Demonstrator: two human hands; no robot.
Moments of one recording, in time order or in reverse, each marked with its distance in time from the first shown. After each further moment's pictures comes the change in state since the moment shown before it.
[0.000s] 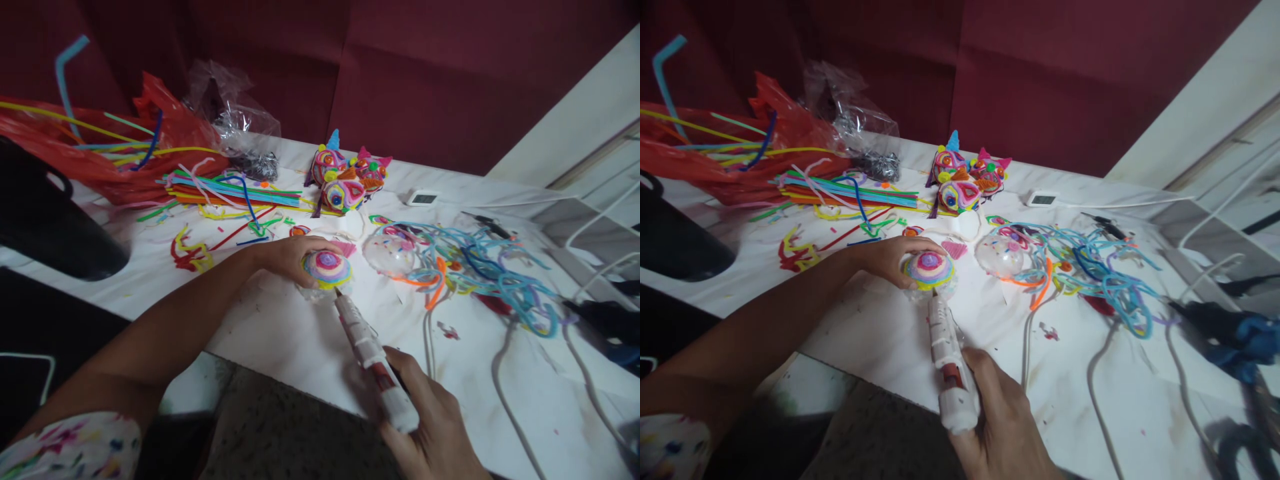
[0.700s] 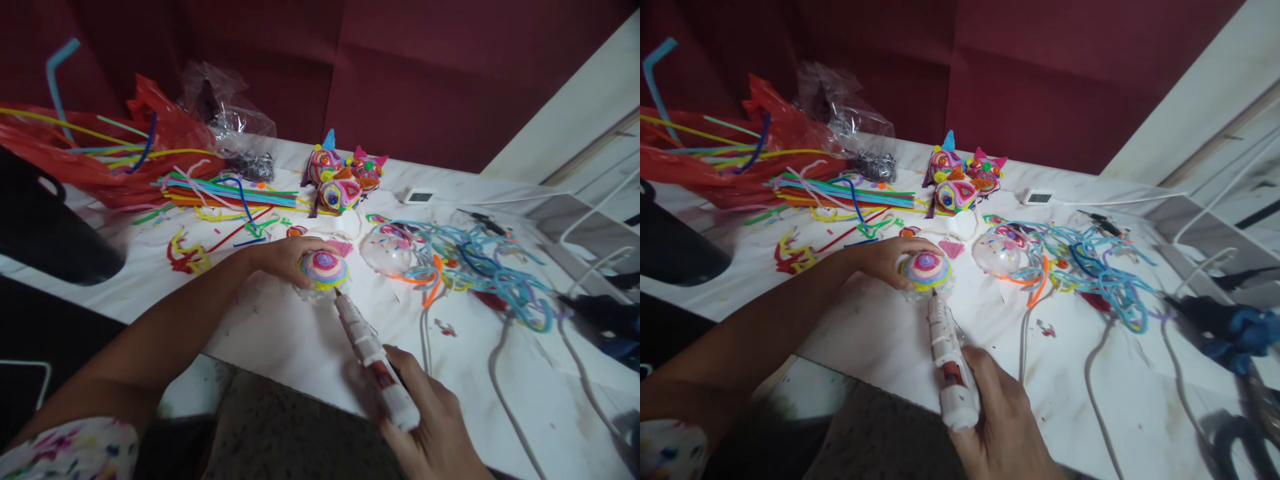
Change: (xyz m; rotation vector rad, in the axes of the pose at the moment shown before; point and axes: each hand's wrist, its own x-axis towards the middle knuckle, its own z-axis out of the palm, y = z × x) left_hand 0.000 0.001 0.000 0.000 -0.028 -0.005; right_hand 0.008 0.007 -0.007 -0.054 0.008 -0.097
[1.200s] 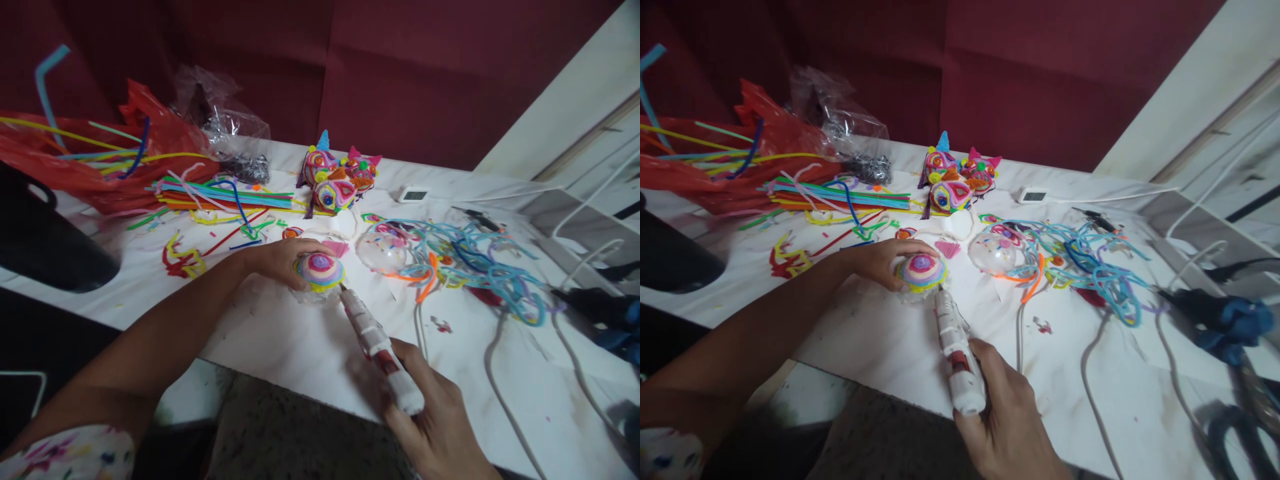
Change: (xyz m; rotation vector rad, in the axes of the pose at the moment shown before) left_hand -0.001 -0.006 -0.001 -0.044 -0.031 0.035; right_hand -0.003 0.000 0.002 0.063 0.046 0.109
